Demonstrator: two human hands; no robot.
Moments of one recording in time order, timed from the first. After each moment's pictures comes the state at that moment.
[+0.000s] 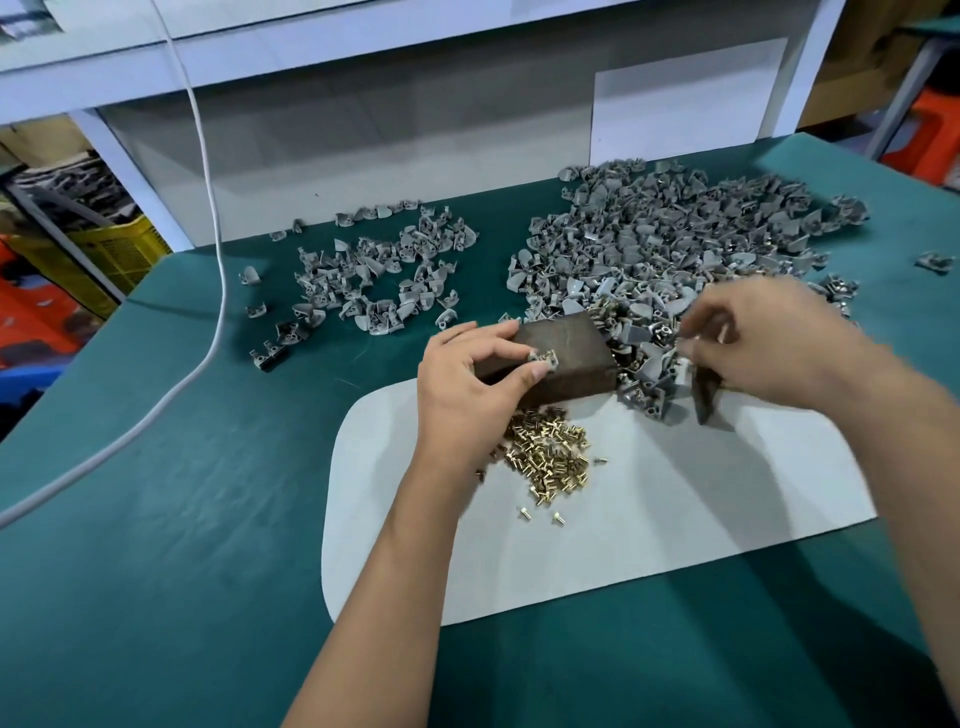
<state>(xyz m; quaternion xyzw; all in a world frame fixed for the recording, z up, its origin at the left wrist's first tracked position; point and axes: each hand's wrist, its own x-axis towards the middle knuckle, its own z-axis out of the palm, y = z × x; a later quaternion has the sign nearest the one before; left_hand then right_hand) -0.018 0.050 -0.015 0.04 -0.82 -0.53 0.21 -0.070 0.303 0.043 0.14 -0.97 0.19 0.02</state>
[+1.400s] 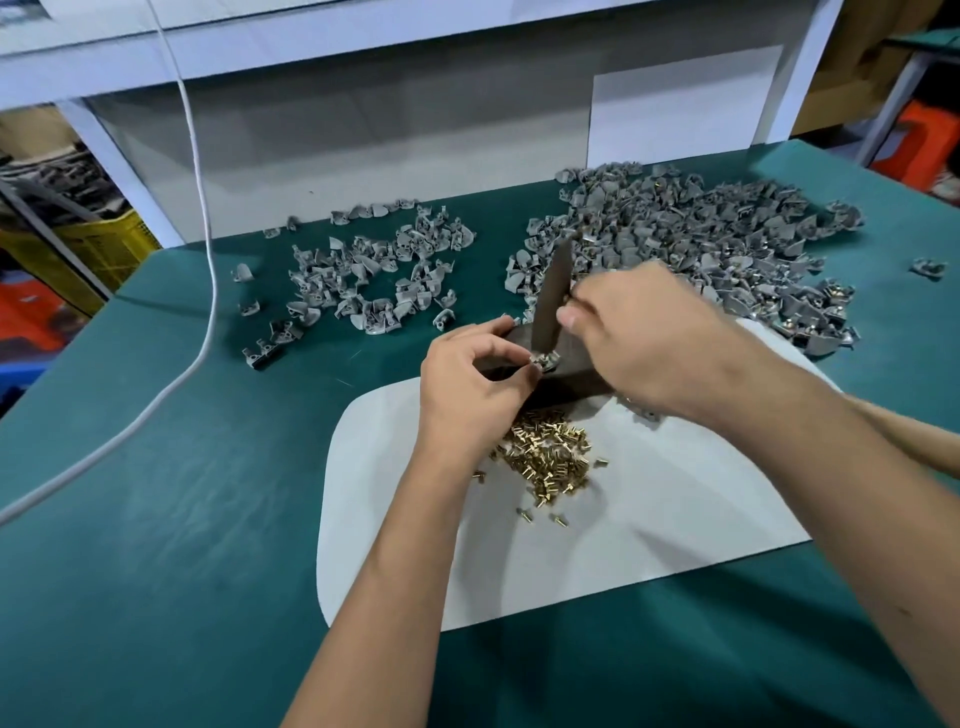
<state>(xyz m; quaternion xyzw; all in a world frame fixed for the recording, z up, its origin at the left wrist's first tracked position) -0.026 0.049 -0.013 0.03 -0.82 -0.55 0.18 -0.045 0.215 0.067 0.20 -0.96 0.17 0.07</state>
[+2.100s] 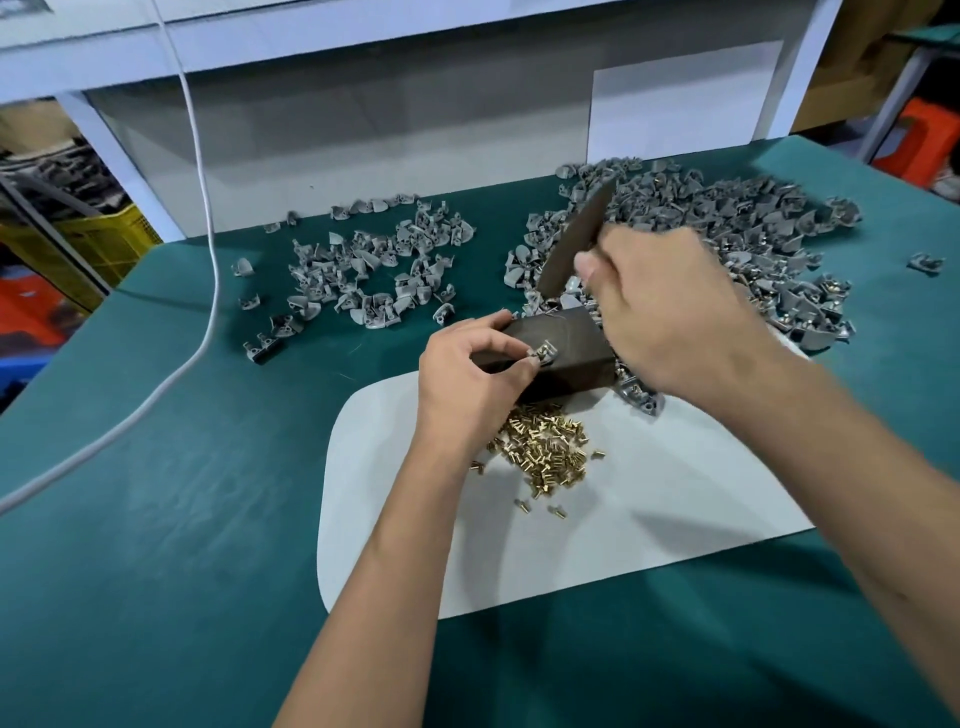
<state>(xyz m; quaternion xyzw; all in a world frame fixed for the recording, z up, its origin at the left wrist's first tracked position) -0.025 0.050 -0.011 0.05 -0.80 -0.57 0.16 -0.046 0.221 0.068 0.21 -0.95 0.20 0.14</state>
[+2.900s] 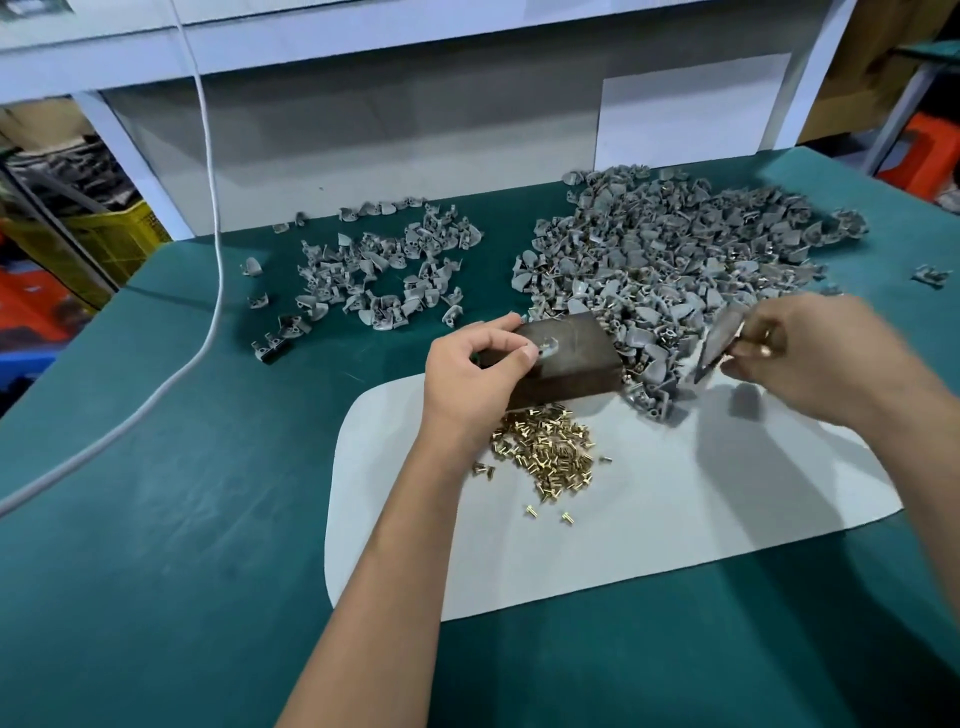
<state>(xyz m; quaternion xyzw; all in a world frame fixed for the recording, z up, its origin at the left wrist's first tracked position) -0.021 0.049 -0.008 0.08 -0.75 -0.65 0.14 -0.059 0.321 0.041 0.02 -0.99 0.13 0.05</state>
